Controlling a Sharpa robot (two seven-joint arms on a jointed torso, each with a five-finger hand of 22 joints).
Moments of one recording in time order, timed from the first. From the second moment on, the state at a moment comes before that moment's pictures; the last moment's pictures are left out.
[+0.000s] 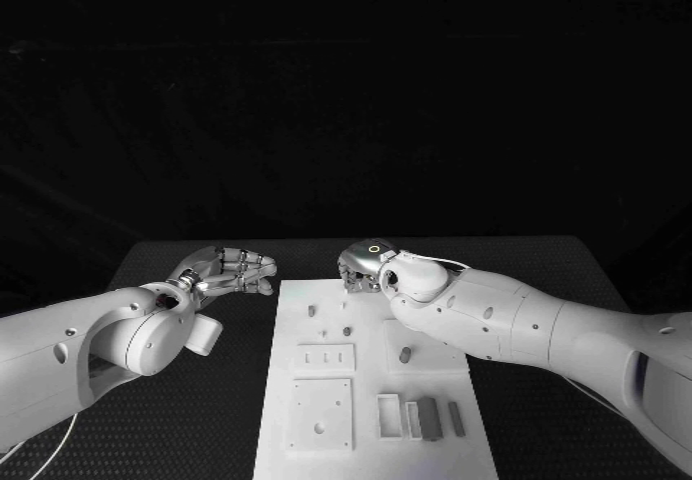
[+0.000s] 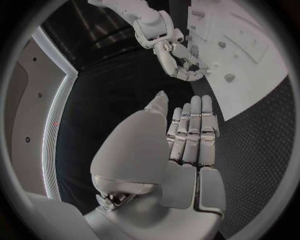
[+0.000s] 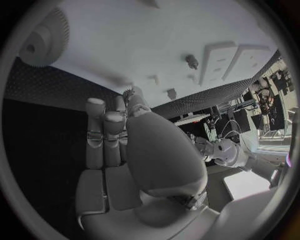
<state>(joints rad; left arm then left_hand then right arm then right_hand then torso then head) 1.34 -0.88 -0.16 1.48 -0.19 -0.29 0.18 1.58 -0.09 0.12 0.29 0.06 0.75 0.19 0.33 0.43 0.98 0.17 0.17 0.09 0.95 0.10 0.42 0.66 0.02 0.95 0.01 0.19 0.61 1.22 -0.38 -0.06 0.98 -1.82 -0.28 -0.15 1.80 -0.03 0.01 0.29 0.04 0.98 0.11 0.39 0.53 1.25 0.06 0.16 0.23 1.31 -0.06 1.22 0.75 0.18 1.26 -0.02 0.75 1.31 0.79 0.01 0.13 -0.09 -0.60</state>
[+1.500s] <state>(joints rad) 1.34 -0.88 -0.16 1.48 -0.19 -0.28 0.18 1.58 -0.09 0.12 0.29 0.06 0.75 0.19 0.33 0.43 0.98 0.17 0.17 0.09 0.95 0.10 0.42 0.67 0.02 0.95 0.01 0.19 0.61 1.22 -0.36 -0.06 0.98 -1.82 -0.25 -0.14 1.79 -0.03 0.01 0.29 0.05 0.98 0.12 0.37 0.53 1.26 0.05 0.15 0.24 1.30 -0.06 1.22 0.74 0.18 1.26 -0.02 0.75 1.31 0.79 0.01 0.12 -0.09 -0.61</state>
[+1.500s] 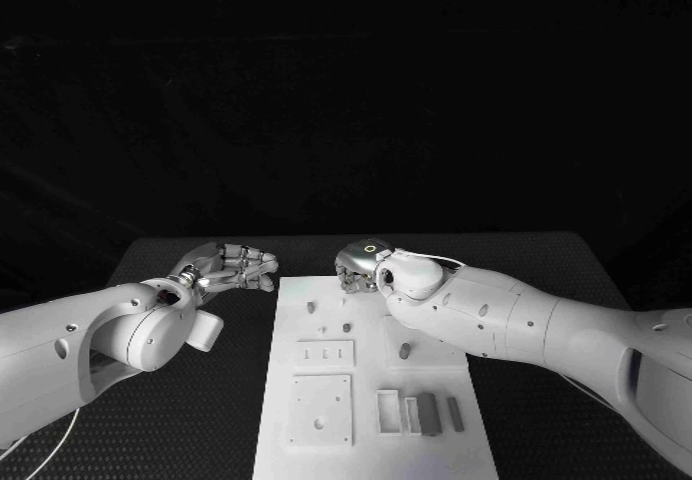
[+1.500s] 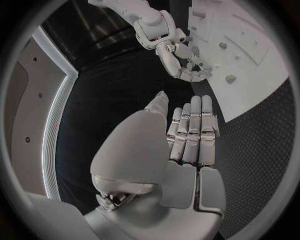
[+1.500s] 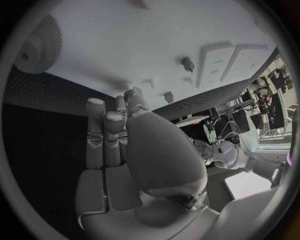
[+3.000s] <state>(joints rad) 1.34 -0.90 -0.16 1.47 -0.19 -0.28 0.18 1.58 -0.09 0.12 0.29 0.06 0.75 0.19 0.33 0.43 0.98 0.17 0.17 0.09 0.95 0.10 0.41 0.67 0.02 0.95 0.01 0.19 0.61 1.26 -0.55 -0.05 1.12 -1.26 -0.35 -0.03 1.12 -0.20 0.44 0.26 0.05 0.74 0.20 0.27 0.52 1.05 0.16 0.07 0.20 0.90 0.07 0.80 0.47 0.21 0.83 0.10 0.39 1.19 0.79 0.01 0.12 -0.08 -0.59</state>
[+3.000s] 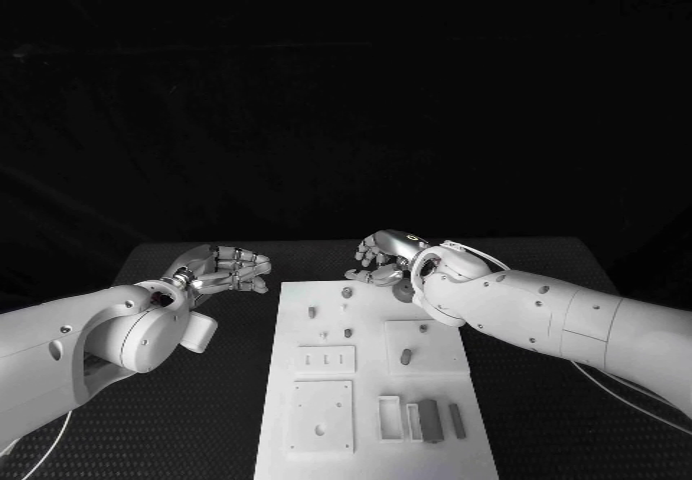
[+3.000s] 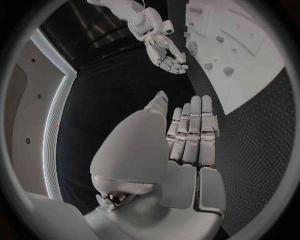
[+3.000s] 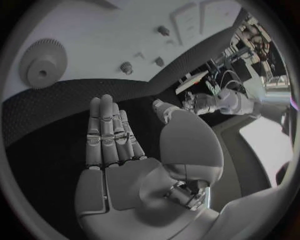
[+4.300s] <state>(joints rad) 1.34 -0.88 -0.16 1.42 -0.19 -0.28 0.18 1.57 -0.09 0.12 0.29 0.06 0.75 0.19 0.33 0.43 0.98 0.17 0.17 0.09 0.96 0.10 0.41 0.68 0.02 0.95 0.01 0.19 0.61 1.27 -0.72 -0.05 1.13 -0.89 -0.10 -0.02 0.84 -0.21 0.56 -0.22 0.05 0.74 0.19 0.30 0.56 1.15 0.13 0.14 0.23 0.96 0.09 0.62 0.49 0.21 0.83 0.15 0.29 1.16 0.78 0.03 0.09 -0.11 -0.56</state>
